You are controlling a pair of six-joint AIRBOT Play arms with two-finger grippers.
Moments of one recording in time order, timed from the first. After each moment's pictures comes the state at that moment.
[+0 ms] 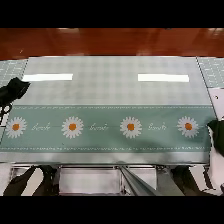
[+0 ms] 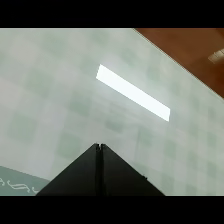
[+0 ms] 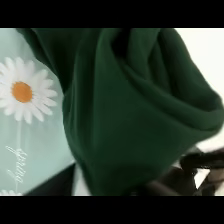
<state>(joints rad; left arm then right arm) 0.45 -0.84 0.69 0.64 -0.74 -1.15 -1.45 -0.84 1.10 -1.38 1.85 1.56</state>
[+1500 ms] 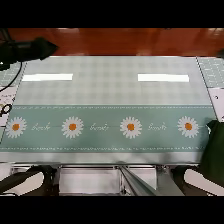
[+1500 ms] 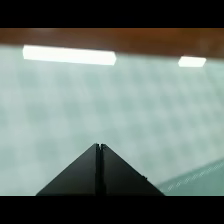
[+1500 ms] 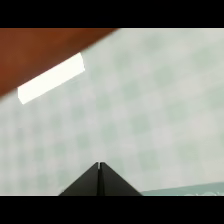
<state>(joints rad) 0.05 -1.25 1.32 0.74 -0.94 -1.18 -0.37 -1.26 1.56 -1.00 1.30 1.56</state>
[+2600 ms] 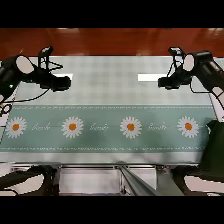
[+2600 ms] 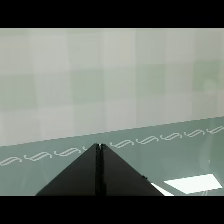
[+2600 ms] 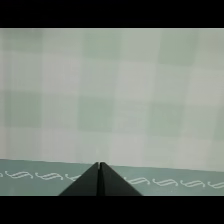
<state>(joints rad) -0.11 -1.35 1.21 1.30 -1.07 -1.56 0.14 -1.47 1.34 -1.66 1.16 1.69</state>
